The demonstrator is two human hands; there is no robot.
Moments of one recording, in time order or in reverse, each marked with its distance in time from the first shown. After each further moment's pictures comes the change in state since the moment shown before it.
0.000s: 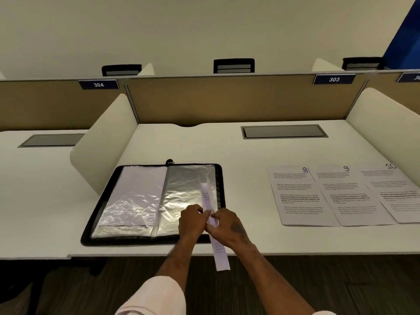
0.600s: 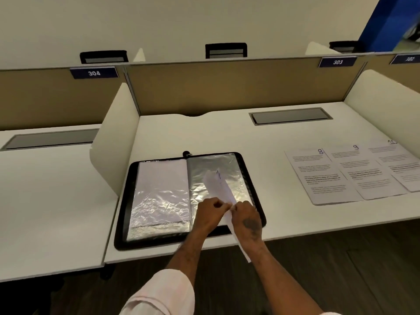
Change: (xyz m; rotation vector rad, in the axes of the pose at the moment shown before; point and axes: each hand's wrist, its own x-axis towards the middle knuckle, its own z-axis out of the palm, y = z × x) left_hand 0.048 -0.083 -0.074 -0.192 -0.300 0.280; right_hand 0.010 -0.096 0.088 -0.264 0.315 0.320
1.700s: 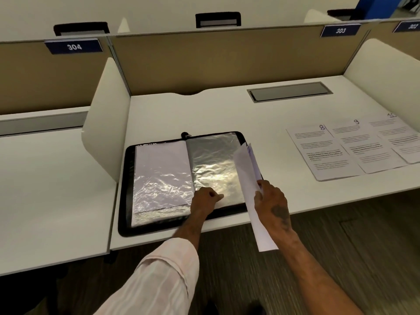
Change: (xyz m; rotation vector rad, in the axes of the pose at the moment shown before) left_hand 0.034 -0.074 -0.001 0.189 -0.115 -0.133; right_hand -0.021 0.026 -0.019 0.080 0.076 0.022
